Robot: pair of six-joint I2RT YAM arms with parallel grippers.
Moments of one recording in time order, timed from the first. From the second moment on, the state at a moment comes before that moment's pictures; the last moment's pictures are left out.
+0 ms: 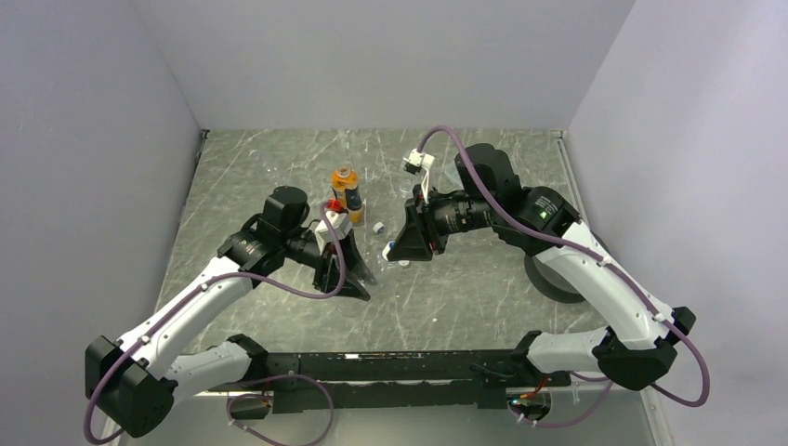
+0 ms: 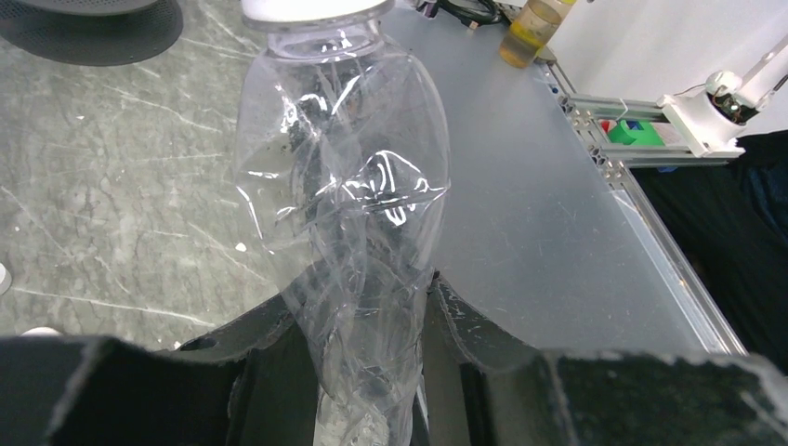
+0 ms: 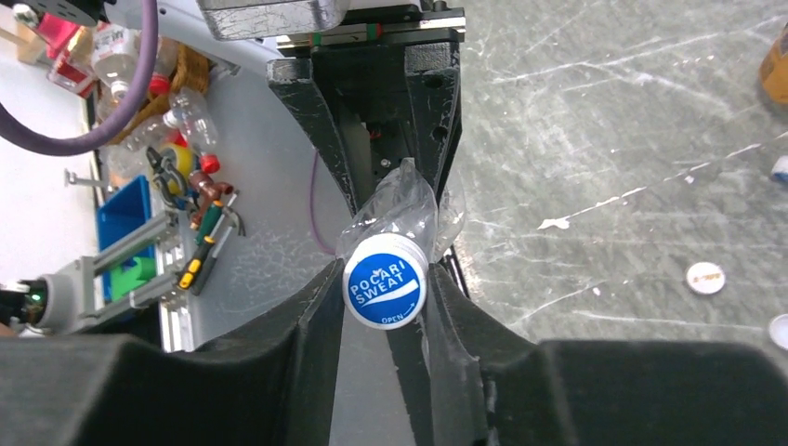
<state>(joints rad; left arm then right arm) -0.57 1.05 0.89 -0.35 1.31 0.18 0.82 1.24 1.56 -0.85 -0.64 0.21</state>
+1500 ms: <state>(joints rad) -0.65 0.96 0.82 -0.16 0.70 0.11 0.85 1.32 1.57 -0.91 -0.22 0.38</state>
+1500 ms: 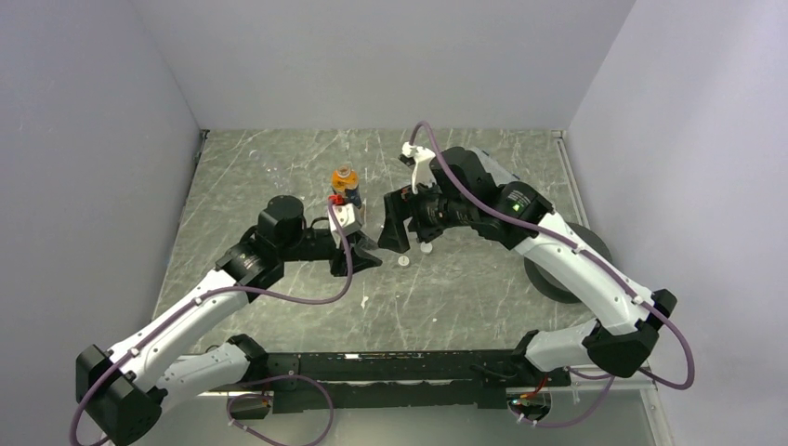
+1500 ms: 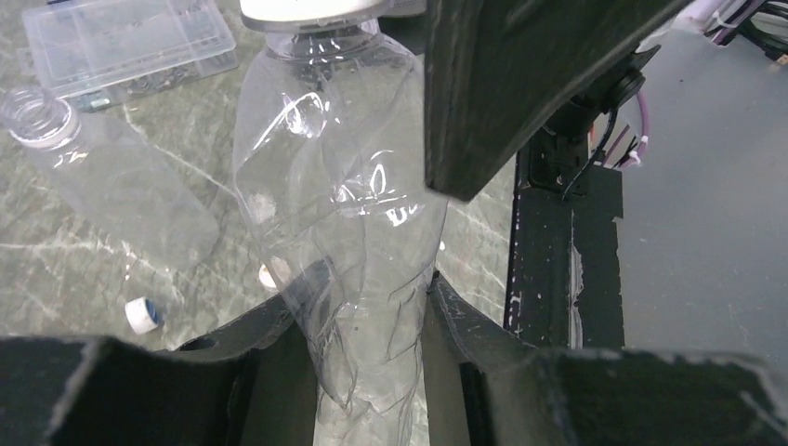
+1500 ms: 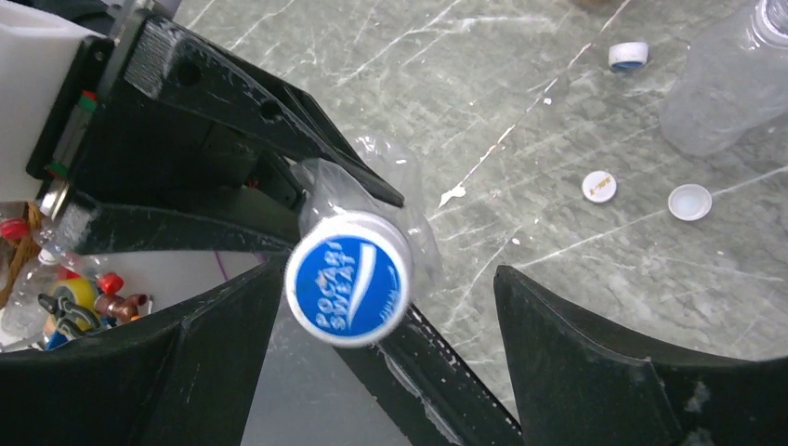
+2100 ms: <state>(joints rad) -0.65 1.00 0.82 -0.09 0.71 0.05 0.88 1.37 1.59 -0.87 -0.09 0.39</state>
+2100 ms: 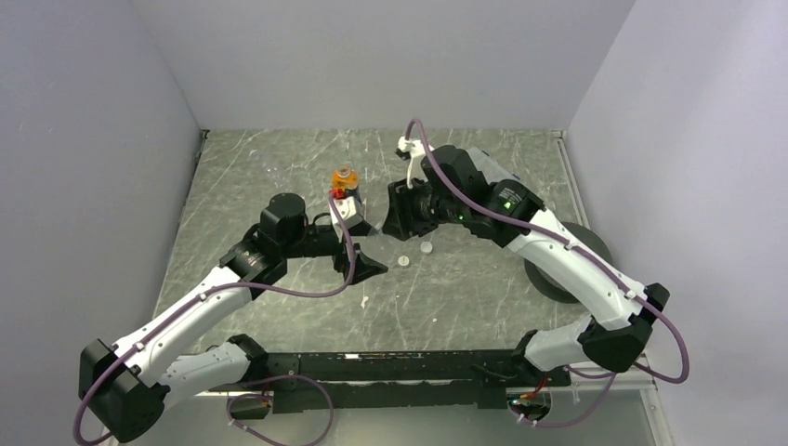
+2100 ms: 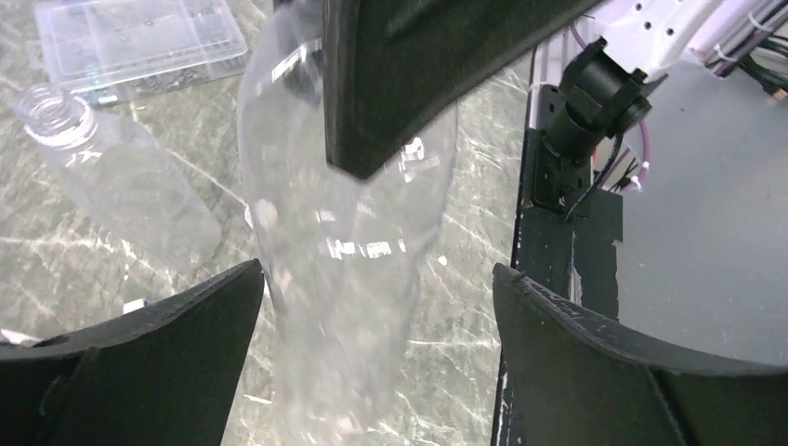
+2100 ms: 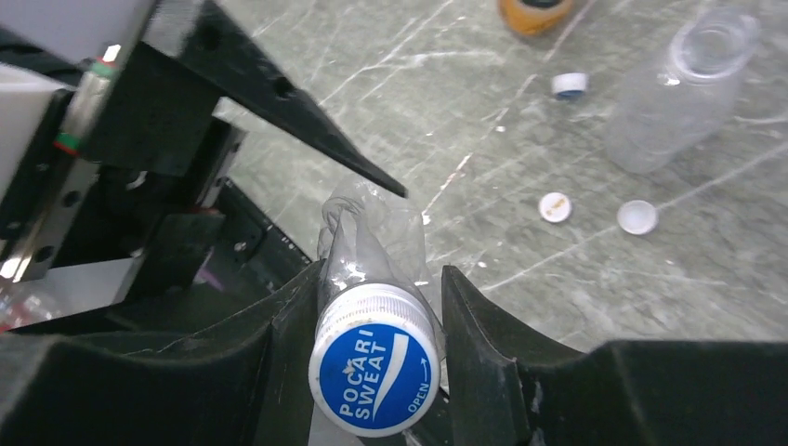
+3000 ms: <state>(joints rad) -0.62 1.01 0.96 -0.29 0.36 -0.05 0.20 1.37 1.42 -1.01 0.23 0.33</state>
